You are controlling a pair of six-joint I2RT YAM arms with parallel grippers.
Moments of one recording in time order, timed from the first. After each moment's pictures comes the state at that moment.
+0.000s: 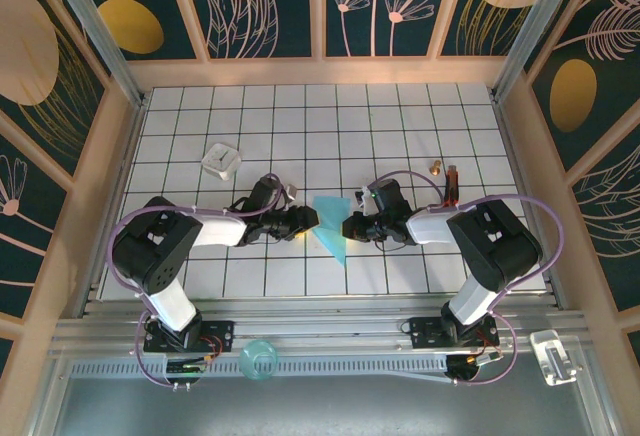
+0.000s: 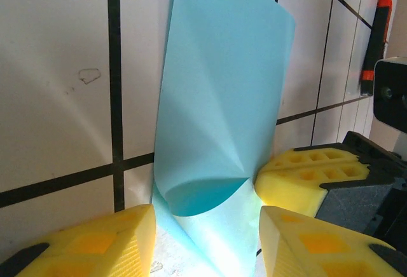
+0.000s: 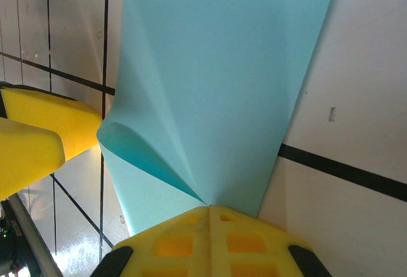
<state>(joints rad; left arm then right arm) -0.60 1.71 0.66 0.25 0.50 -0.99 0.56 1.65 0.59 0.16 -0.52 0.62</state>
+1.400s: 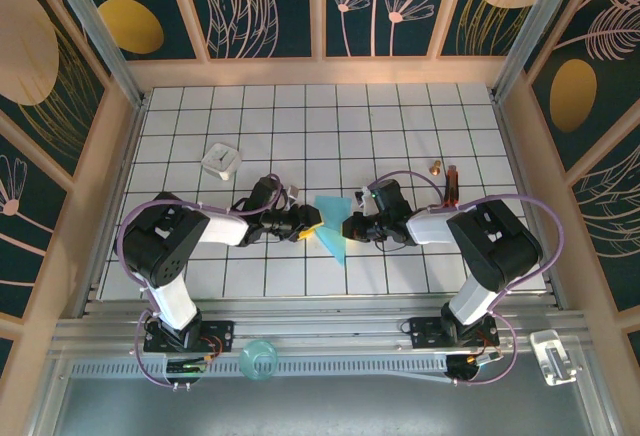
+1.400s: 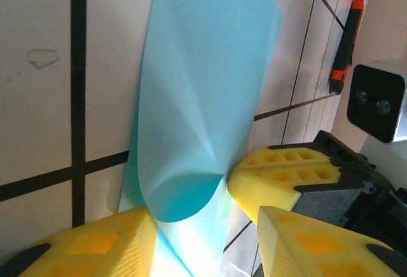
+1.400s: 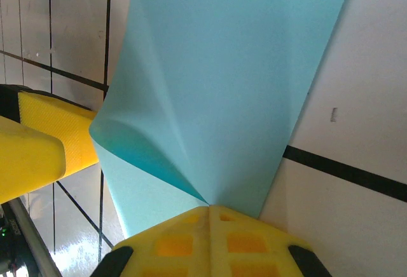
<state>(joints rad) -0.60 1.77 0.65 0.38 0.60 -1.12 0.56 1.65 0.59 0.17 -0.52 0.62</state>
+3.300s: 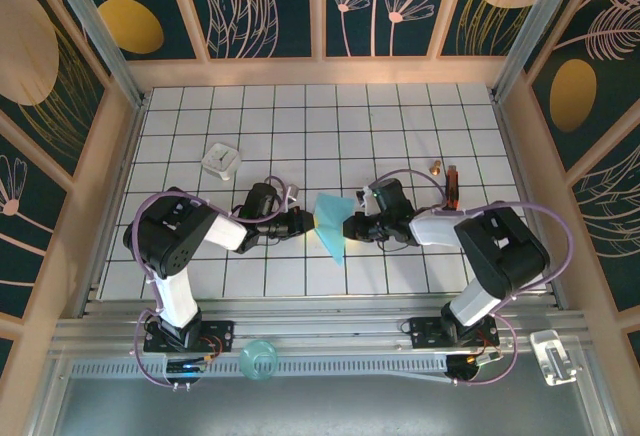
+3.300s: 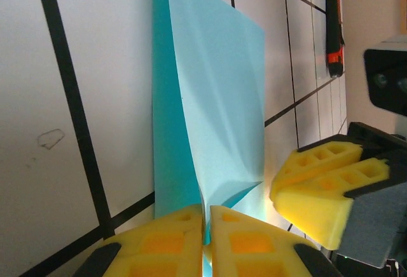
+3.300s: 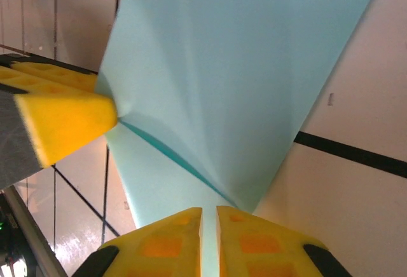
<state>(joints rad) -0.57 1.84 0.58 0.62 0.60 -0.89 0.56 1.58 0.59 0.09 -0.51 0.59</state>
